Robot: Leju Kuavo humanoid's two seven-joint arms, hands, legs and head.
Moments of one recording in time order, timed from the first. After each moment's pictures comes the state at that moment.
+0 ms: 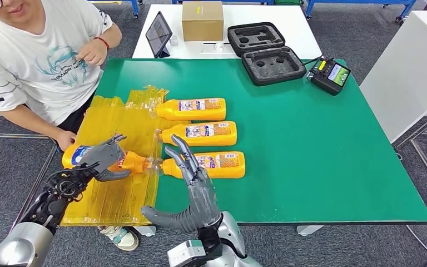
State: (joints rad) left arm -0.53 0.12 -0.05 -0.73 -0.59 -0.20 -0.41; right arm -0.18 0.19 0.64 -1.36 0.41 -0.68 -0.70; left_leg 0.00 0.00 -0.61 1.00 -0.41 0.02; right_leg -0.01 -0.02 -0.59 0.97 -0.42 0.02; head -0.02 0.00
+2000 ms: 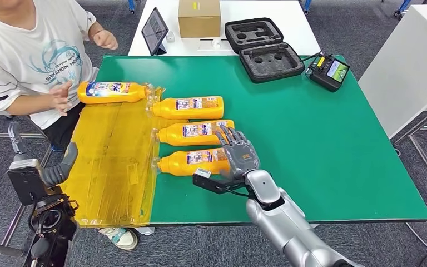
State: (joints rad) left arm -0.18 -0.02 0.16 -1.35 0.01 0.58 -0.70; right arm -0.50 0.06 0.40 -0.85 1.22 -0.41 0.00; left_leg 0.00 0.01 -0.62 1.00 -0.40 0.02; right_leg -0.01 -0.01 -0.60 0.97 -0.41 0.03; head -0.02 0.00
